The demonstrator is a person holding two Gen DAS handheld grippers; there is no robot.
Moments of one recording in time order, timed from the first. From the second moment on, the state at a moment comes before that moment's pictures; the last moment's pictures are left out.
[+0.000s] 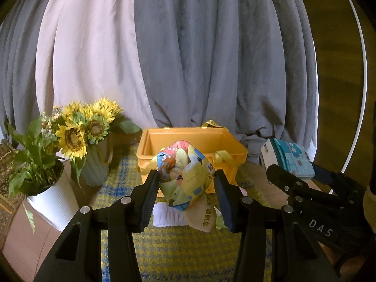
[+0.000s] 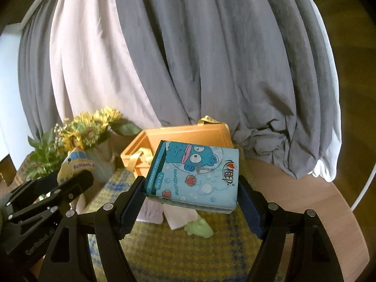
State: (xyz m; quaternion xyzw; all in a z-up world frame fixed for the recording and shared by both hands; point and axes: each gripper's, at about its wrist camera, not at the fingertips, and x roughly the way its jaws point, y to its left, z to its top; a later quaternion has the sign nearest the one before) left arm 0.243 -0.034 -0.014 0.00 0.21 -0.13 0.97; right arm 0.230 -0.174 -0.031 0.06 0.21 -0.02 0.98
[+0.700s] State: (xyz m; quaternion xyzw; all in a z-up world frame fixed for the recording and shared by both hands) left arm 0.308 -0.033 0.004 0.01 0.17 -0.13 0.98; right arm 0.285 -0.176 -0.014 0.05 0.17 -0.04 0.98
